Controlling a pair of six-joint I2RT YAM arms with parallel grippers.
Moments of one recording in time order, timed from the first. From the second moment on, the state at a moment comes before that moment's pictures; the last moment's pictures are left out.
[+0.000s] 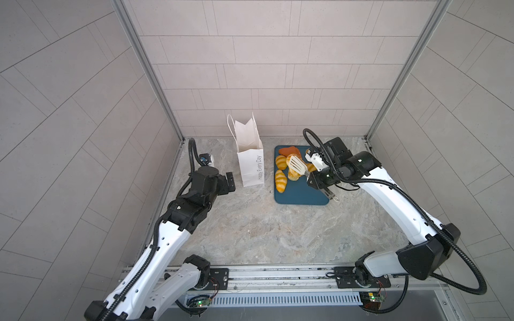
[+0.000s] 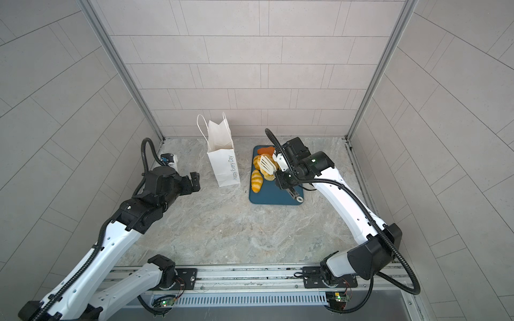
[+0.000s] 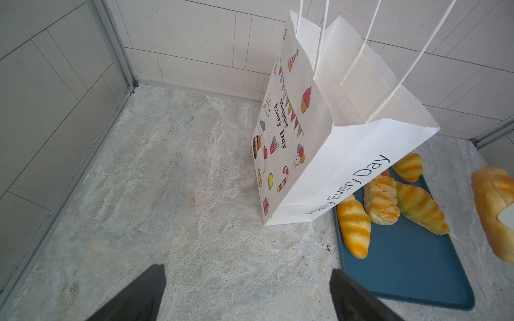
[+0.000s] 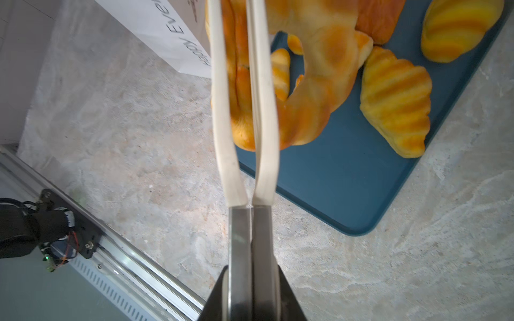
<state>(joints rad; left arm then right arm) -0.41 0.90 0.97 -0.64 -0.32 -0.39 0.46 1.41 1.53 -1.14 -0.22 0.14</state>
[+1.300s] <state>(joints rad) -0.41 0.88 0.98 -0.64 -0.31 -0.39 0.63 1.93 2.27 -1.01 -0.42 0.23</state>
